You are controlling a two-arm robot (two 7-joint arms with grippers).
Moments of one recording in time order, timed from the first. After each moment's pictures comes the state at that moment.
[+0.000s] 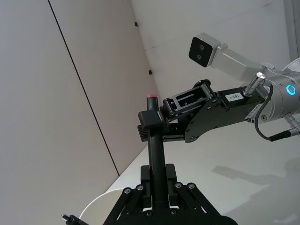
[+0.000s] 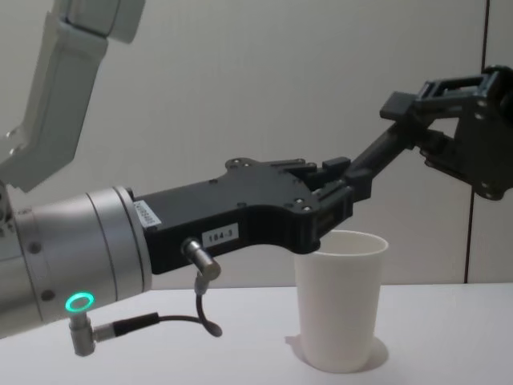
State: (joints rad) left arm -0.18 0.36 0.38 -1.67 -0.29 -0.12 -0.65; right arm 0.05 0.45 -0.24 -1.86 1.31 0.38 0.28
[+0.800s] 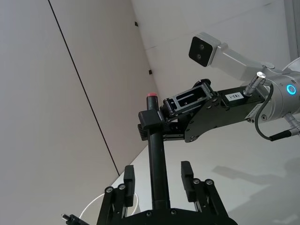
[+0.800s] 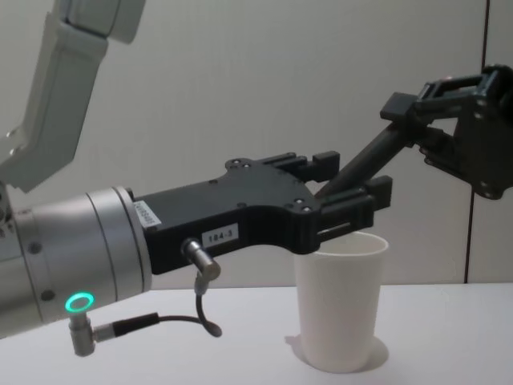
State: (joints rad) left arm -0.18 0.36 0.38 -1.67 -0.29 -0.12 -0.65; right arm 0.06 0.45 -0.24 -1.86 1.31 0.38 0.28
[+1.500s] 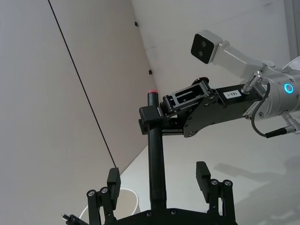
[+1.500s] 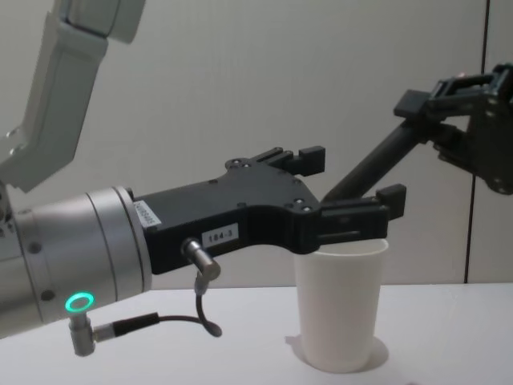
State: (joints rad) left arm -0.18 0.36 0.38 -1.67 -0.29 -0.12 -0.65; right arm 0.05 0.47 -0.24 -1.86 1.30 0.34 0.27
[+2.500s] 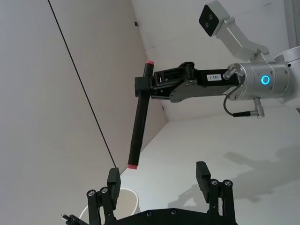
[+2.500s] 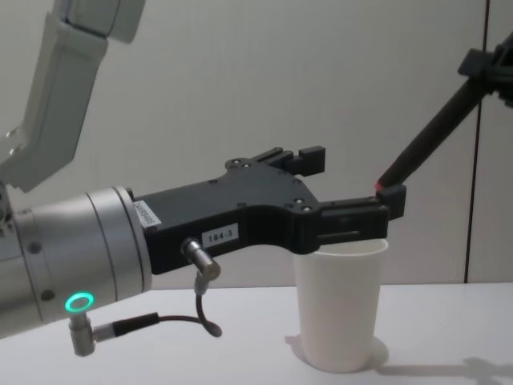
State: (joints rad) left arm -0.18 0.36 0.38 -1.67 -0.29 -0.12 -0.65; right arm 0.09 0.52 -0.21 -1.82 1.08 0.12 0.31
